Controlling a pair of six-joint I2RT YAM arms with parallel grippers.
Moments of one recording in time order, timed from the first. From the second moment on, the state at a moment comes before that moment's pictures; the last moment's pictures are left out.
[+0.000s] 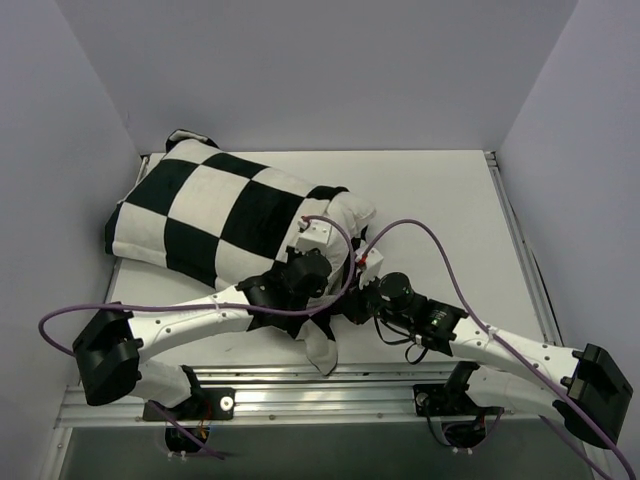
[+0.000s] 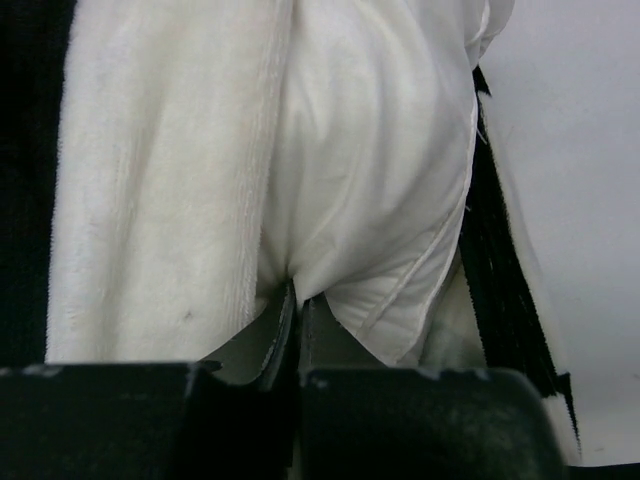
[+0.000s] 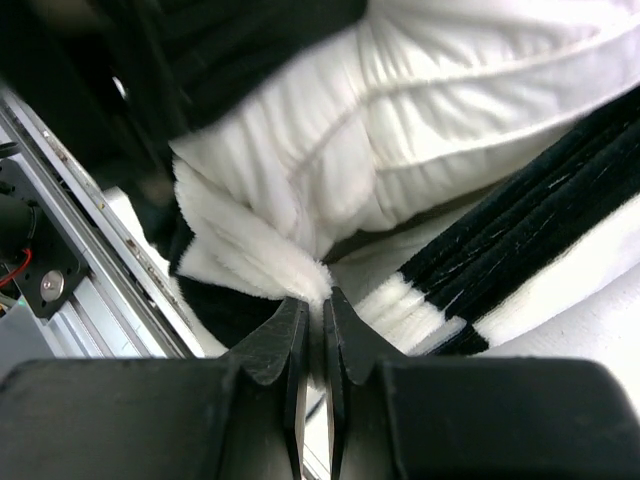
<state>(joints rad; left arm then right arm) -1.09 1.42 0.95 -0.11 -0.78 -0.35 0.92 0.99 0.48 0.06 -0.02 0.39</state>
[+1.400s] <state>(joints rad) -0.74 1.23 1.31 -0.43 -0.33 -0.68 0.69 1.31 0.55 0.23 -0.26 0.47</state>
